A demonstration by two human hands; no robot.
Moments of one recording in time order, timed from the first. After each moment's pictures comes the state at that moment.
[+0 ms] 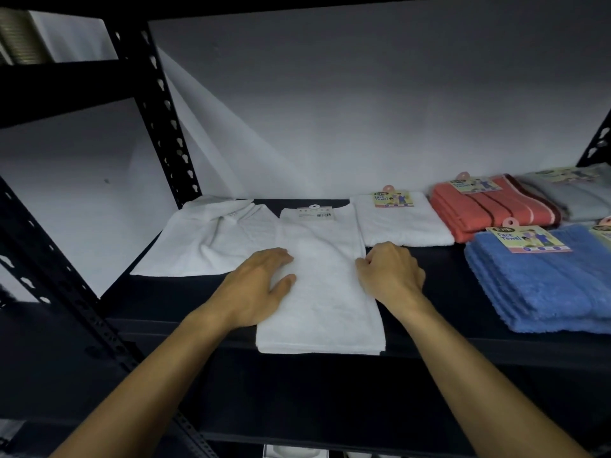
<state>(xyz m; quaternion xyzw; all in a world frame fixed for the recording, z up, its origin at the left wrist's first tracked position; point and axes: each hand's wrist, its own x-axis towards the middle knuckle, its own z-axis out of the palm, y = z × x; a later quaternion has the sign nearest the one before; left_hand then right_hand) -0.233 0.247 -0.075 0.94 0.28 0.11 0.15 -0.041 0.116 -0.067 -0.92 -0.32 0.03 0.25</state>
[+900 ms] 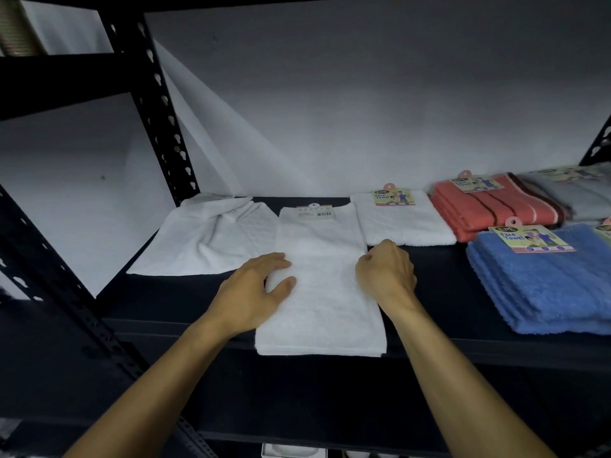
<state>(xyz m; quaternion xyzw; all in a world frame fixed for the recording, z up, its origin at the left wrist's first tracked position) -0.235 0.247 -0.089 0.90 0.33 0.17 0.25 -0.047 0.128 -0.069 -0.91 -0.24 0.09 0.34</state>
